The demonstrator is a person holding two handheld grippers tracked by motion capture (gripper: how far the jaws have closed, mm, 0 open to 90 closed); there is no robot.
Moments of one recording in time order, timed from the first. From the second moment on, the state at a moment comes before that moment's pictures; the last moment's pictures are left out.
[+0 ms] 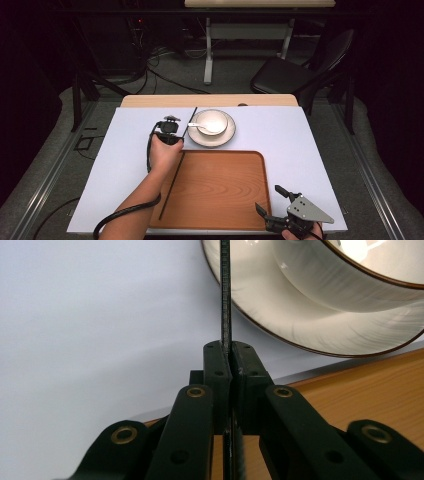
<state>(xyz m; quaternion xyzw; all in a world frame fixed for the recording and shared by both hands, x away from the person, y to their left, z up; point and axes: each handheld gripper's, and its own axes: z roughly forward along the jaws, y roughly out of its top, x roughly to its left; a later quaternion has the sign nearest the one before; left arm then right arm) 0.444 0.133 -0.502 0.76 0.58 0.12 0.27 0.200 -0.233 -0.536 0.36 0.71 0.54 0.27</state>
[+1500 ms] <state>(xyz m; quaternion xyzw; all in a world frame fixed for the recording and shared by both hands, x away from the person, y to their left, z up) 0.275 0.205 -0.503 0.75 0.56 0.09 0.34 0.199 -0.231 -0.535 0.36 0.72 0.53 0.28</state>
